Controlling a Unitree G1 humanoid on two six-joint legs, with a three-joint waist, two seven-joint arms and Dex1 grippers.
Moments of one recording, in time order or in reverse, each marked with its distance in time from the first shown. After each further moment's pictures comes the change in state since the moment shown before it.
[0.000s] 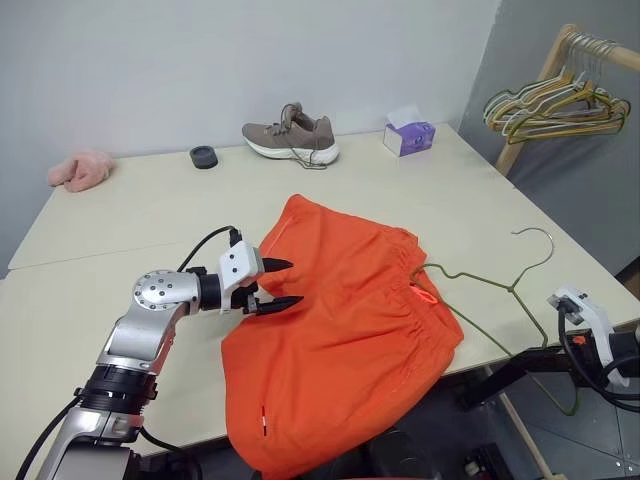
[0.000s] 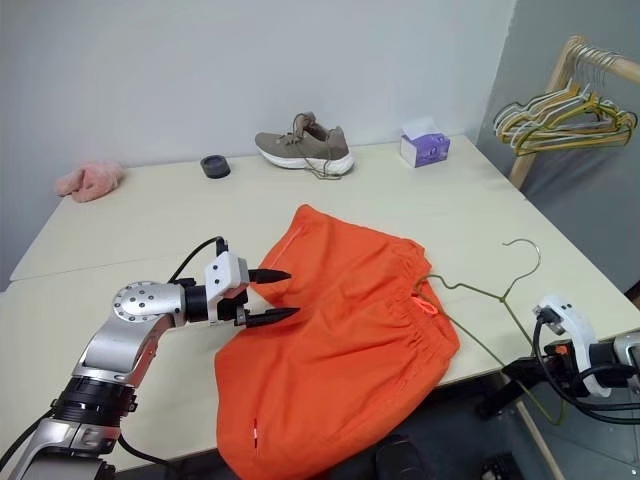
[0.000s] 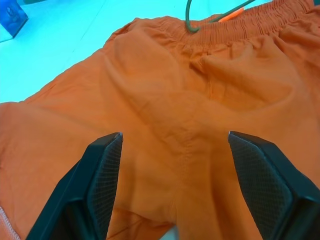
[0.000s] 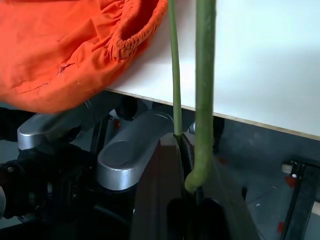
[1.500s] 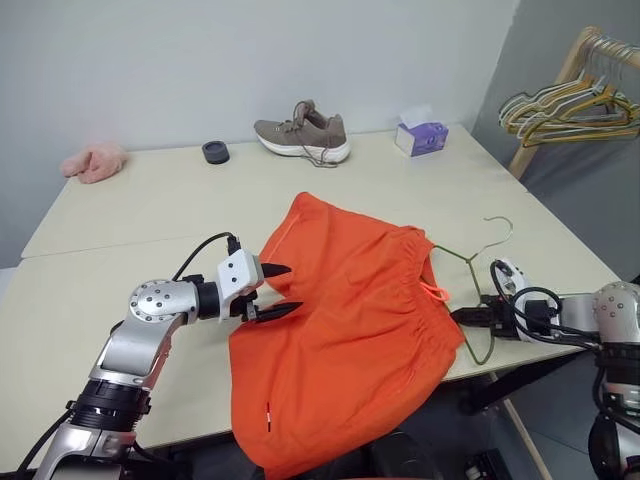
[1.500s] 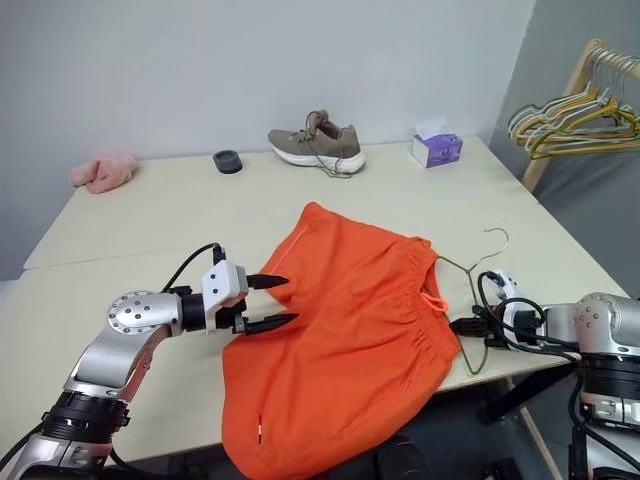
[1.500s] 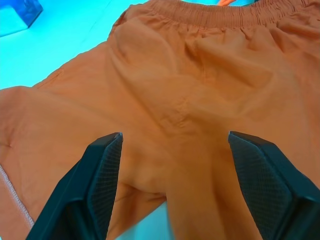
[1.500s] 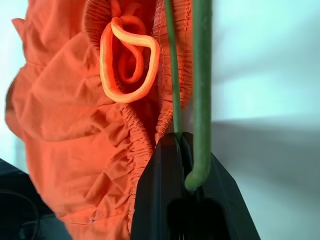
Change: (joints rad) left arm 0.073 0.020 0.008 -0.098 0.002 0.017 0.056; right arm -0.486 0.448 0.076 0.410 -0.007 0.190 -0.388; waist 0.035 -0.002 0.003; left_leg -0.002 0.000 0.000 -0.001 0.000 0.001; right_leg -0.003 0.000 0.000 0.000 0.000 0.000
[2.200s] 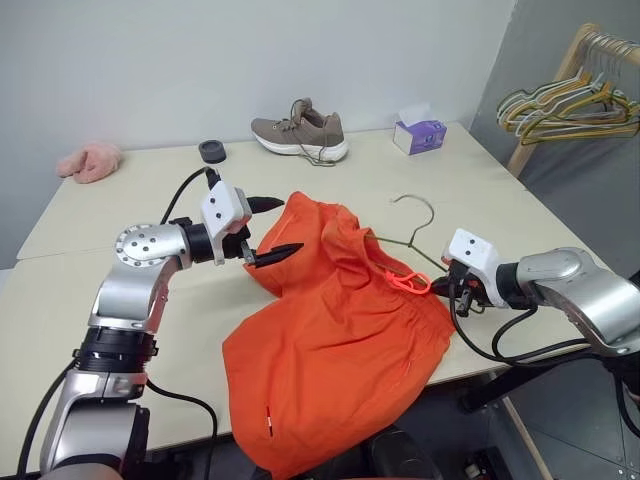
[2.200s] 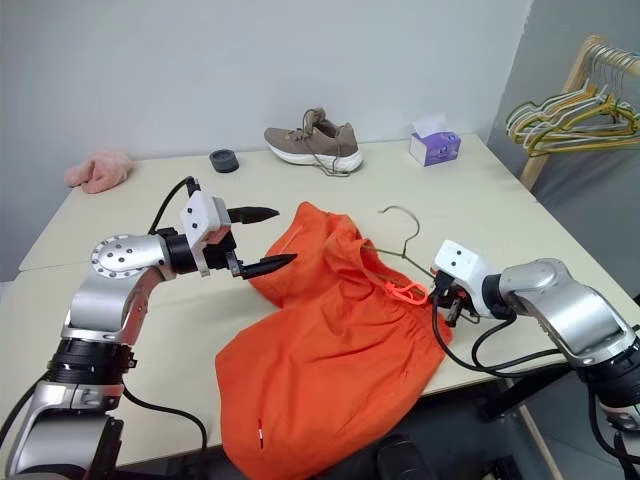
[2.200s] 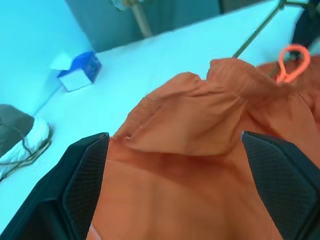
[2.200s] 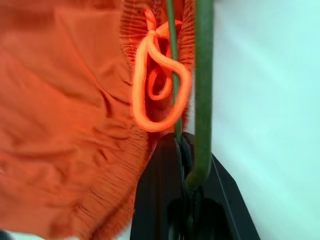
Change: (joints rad) left arm -0.316 0.006 0.033 0.168 -0.018 -0.034 -0.064; right arm -0.051 -0.299 0.571 -0.430 -0.458 -0.766 0.271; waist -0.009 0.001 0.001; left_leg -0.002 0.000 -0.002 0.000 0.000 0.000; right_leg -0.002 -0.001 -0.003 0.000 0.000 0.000
